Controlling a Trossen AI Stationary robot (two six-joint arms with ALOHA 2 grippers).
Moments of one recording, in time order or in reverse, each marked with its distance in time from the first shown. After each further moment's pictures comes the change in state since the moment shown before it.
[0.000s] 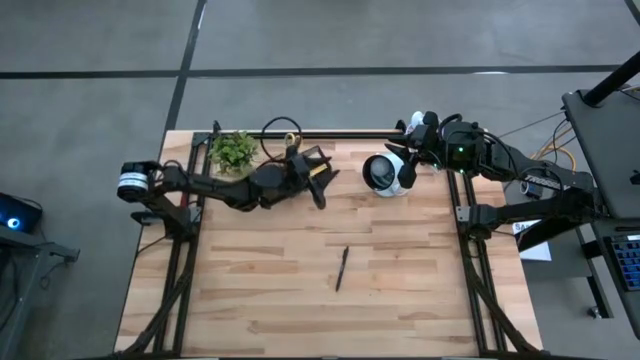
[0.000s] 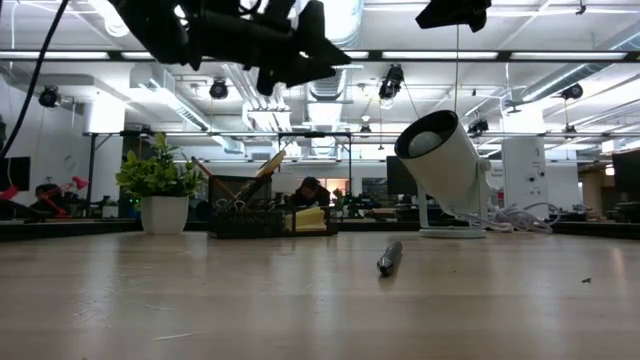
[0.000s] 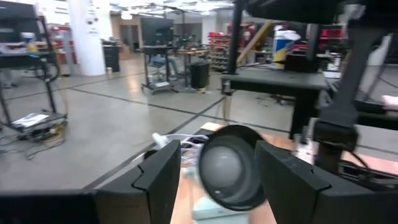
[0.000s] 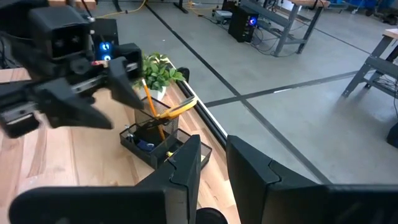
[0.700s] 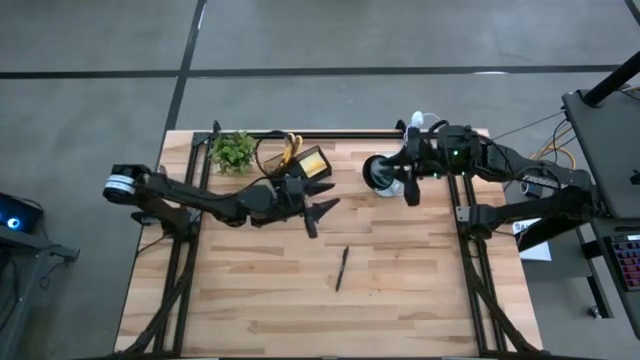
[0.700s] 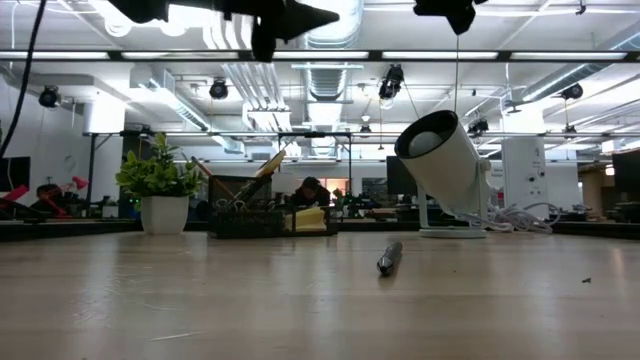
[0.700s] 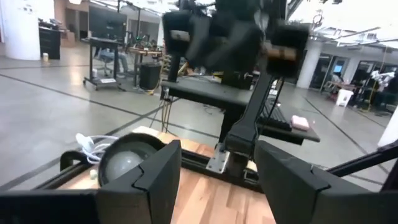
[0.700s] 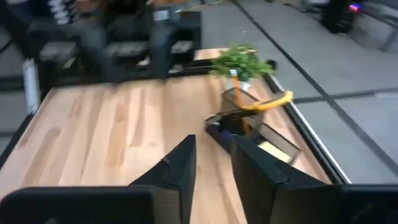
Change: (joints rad) left arm -0.199 -0.092 0.026 -0.077 -0.003 -0.157; right arm 0.033 0.020 0.000 -0.028 -0.317 0.055
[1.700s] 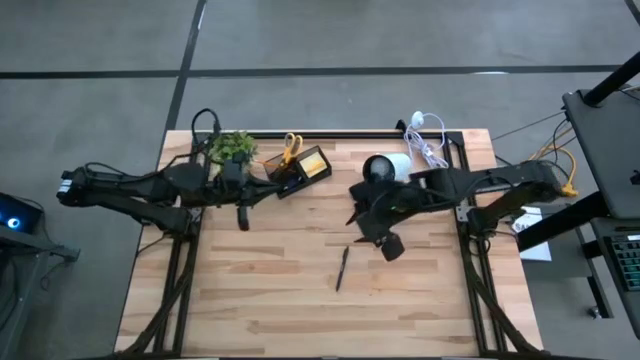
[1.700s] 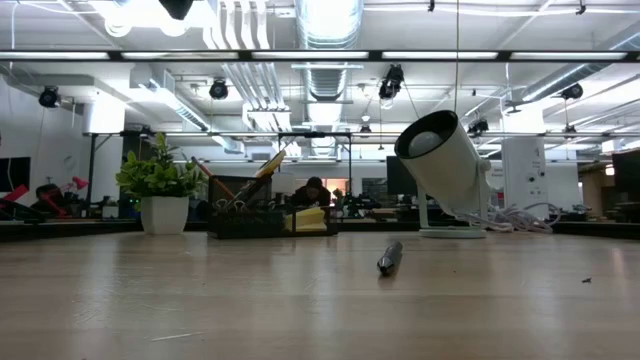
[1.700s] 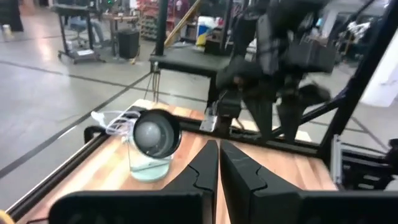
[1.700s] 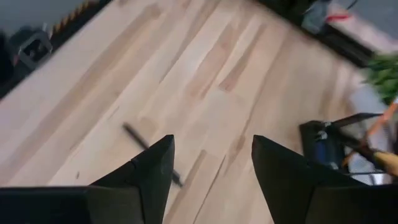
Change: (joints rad) left arm -0.003 -0.623 -0.018 -0.791 0.124 0.000; right arm 0.385 0.473 0.382 -0.316 0.004 -0.389
